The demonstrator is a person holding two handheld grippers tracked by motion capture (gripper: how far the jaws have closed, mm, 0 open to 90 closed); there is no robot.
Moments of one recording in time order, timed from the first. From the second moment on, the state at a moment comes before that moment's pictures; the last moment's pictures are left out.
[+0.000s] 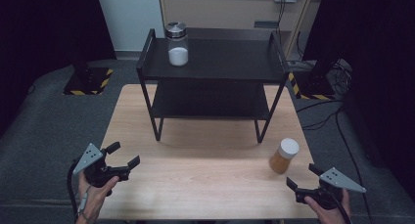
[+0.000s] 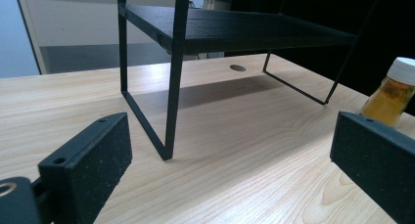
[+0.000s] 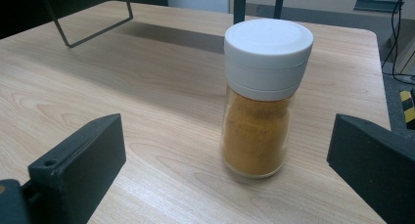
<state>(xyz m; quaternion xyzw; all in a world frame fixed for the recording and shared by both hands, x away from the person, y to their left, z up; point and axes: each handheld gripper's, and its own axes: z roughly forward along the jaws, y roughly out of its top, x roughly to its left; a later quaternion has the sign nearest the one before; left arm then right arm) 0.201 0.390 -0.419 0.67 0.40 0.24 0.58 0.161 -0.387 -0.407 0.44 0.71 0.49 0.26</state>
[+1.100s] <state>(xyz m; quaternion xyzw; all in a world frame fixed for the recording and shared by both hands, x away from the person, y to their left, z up) 0.193 0.389 -0.419 0.67 0.35 0.27 0.59 0.162 -0.393 -0.404 0.44 0.71 0.49 0.26</state>
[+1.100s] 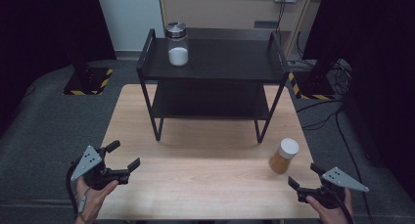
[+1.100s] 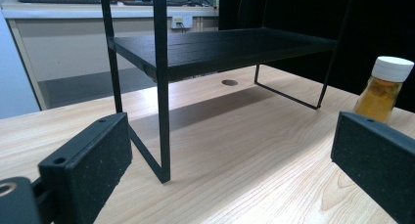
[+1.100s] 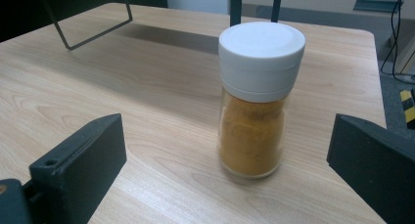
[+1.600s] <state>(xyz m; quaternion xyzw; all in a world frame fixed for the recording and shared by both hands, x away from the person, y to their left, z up) 0.196 0.391 -0.419 0.68 0.35 0.27 0.59 0.162 -0.408 -0.385 0.43 0.70 0.52 0.24</state>
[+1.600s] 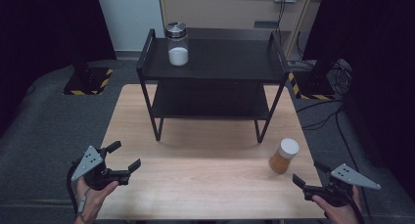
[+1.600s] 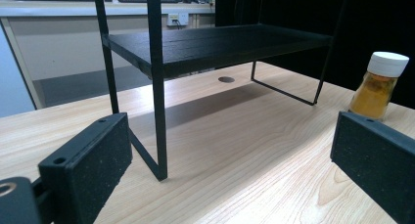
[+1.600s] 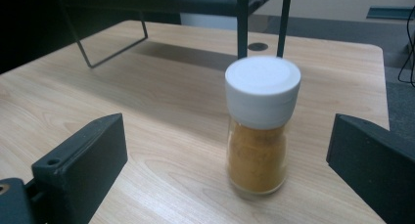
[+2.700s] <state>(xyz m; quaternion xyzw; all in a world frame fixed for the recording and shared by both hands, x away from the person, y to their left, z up) 0.201 0.389 -0.418 0.69 0.34 0.25 0.58 0.191 -0.455 -0.319 0.40 0.72 0.52 0.23</state>
